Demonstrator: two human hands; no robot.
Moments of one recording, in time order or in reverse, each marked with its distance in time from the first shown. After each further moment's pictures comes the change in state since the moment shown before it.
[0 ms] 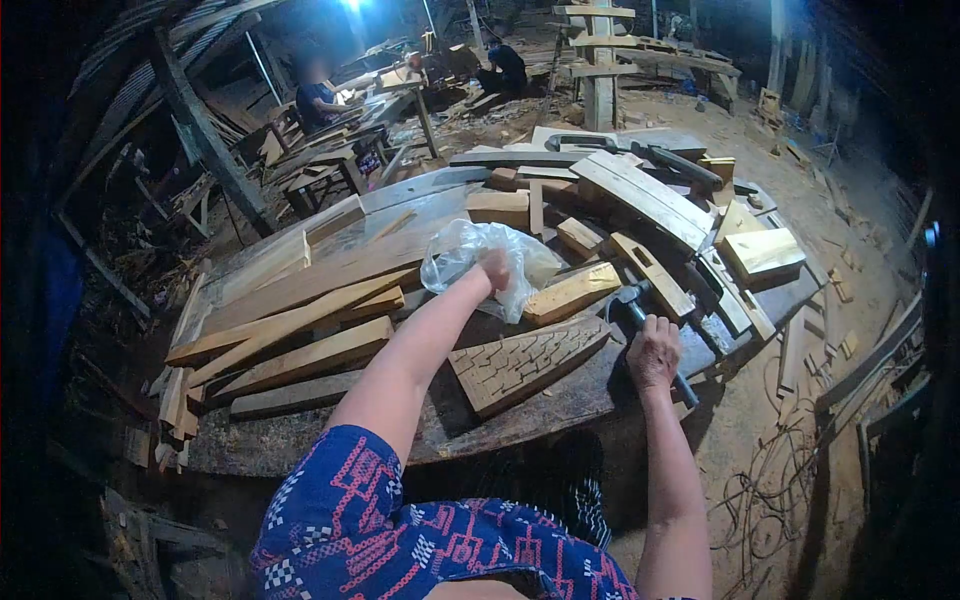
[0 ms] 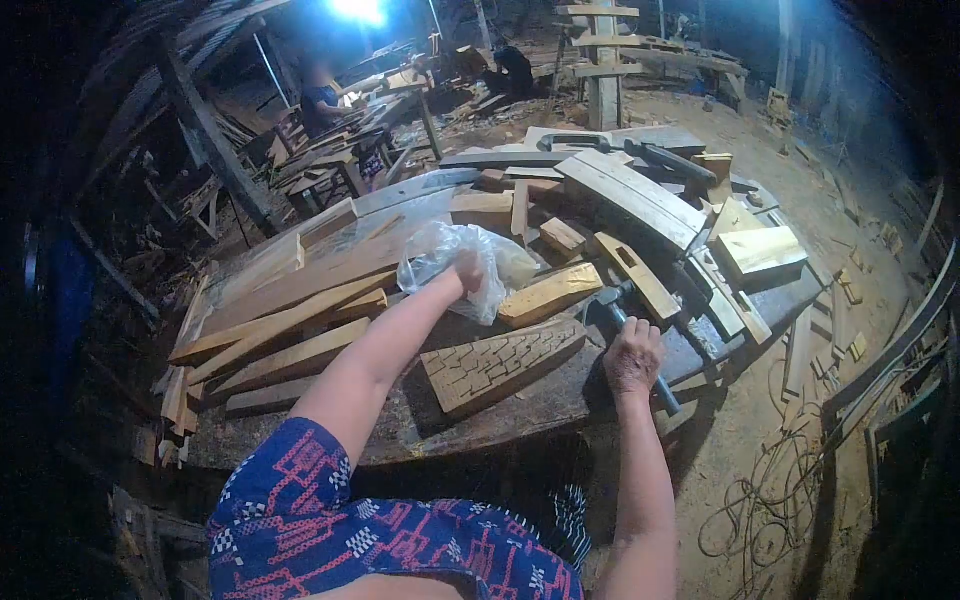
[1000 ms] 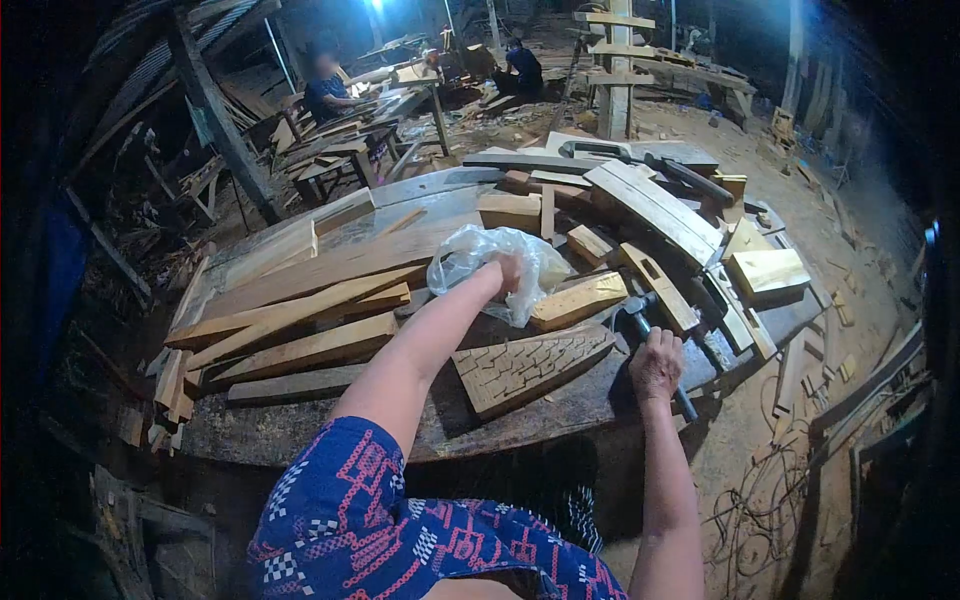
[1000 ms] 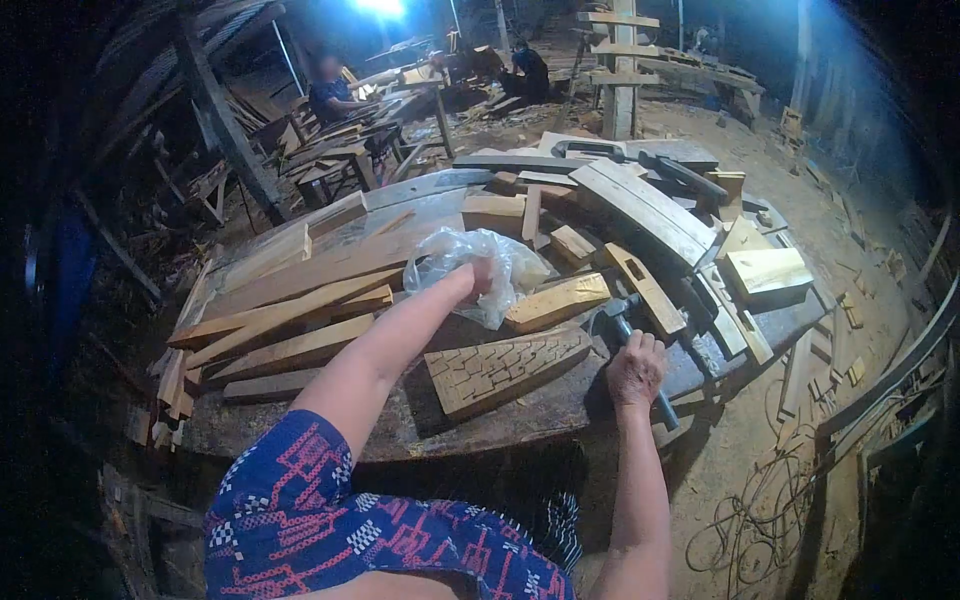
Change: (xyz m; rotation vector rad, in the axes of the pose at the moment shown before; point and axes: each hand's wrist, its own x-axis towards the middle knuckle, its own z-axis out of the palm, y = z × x) left_hand 0.032 -0.015 0.038 -0.176 -0.107 -0.002; right_hand 0.000 -0.002 -0.002 -0.003 -0.002 -0.007
